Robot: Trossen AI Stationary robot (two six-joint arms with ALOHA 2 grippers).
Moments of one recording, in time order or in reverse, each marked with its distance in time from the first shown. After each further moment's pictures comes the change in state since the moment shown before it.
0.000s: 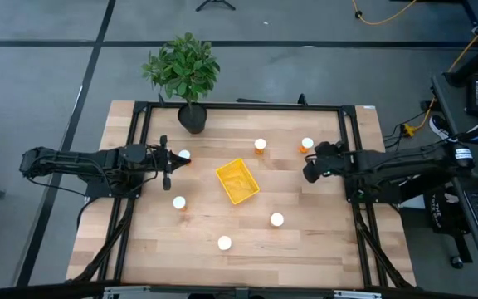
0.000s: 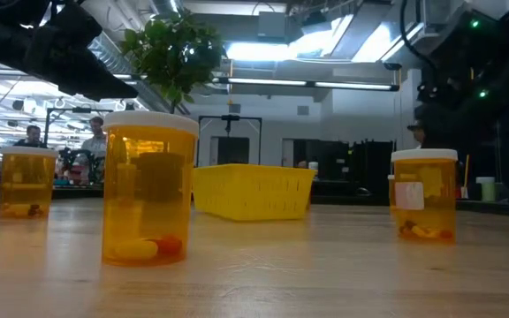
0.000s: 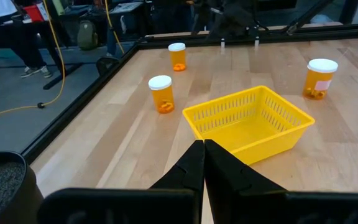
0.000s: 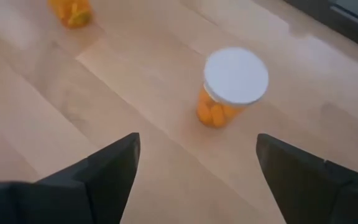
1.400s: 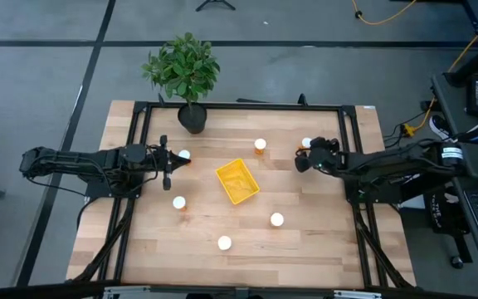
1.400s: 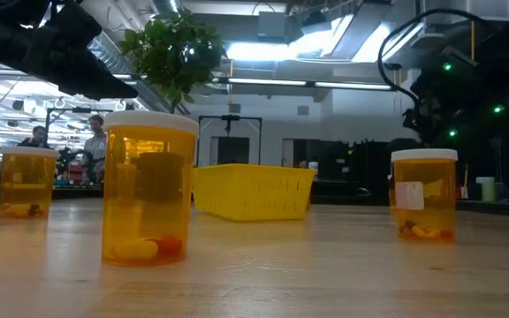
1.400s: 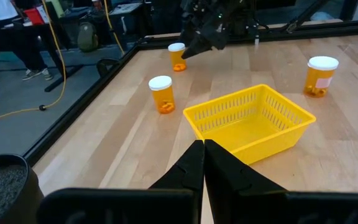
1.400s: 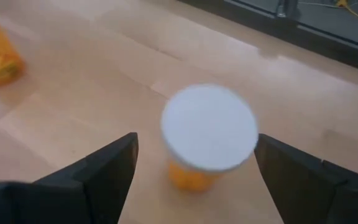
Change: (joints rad) left arm 0.000 0.000 0.000 0.000 0.000 0.018; right arm -0.200 0.253 -0.181 0.635 0.087 -0.147
